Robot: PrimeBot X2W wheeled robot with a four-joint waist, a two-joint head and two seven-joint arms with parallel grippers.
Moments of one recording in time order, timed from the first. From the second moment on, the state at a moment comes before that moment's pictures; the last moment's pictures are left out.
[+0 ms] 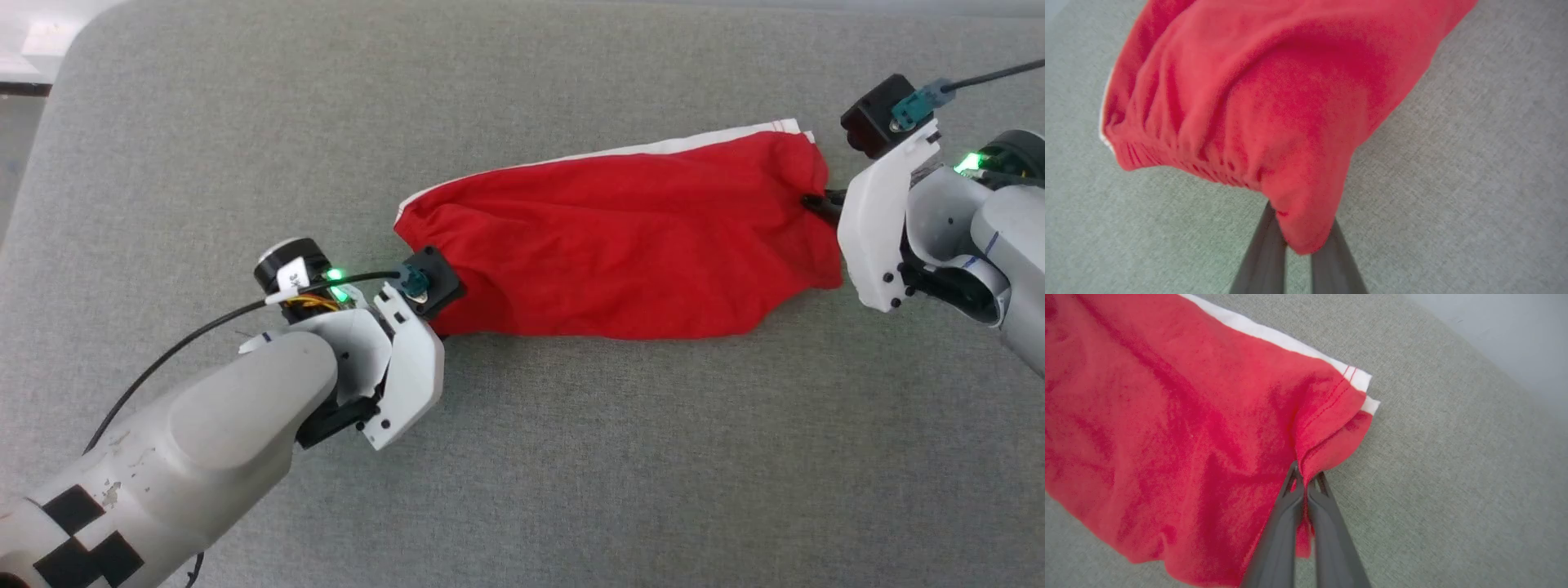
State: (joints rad) left arm -0.92 0.56 -1.22 0.38 -0.69 -0.14 0.27; right arm -1.14 -0.61 1.27 0.66 1.06 0.13 0.29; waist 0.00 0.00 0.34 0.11
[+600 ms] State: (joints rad) left arm -0.63 0.65 -1.22 0.20 -0.75 0.02 0.14; right arm -0.82 -0.83 1.27 0.41 1.06 0.13 0.06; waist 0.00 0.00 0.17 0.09
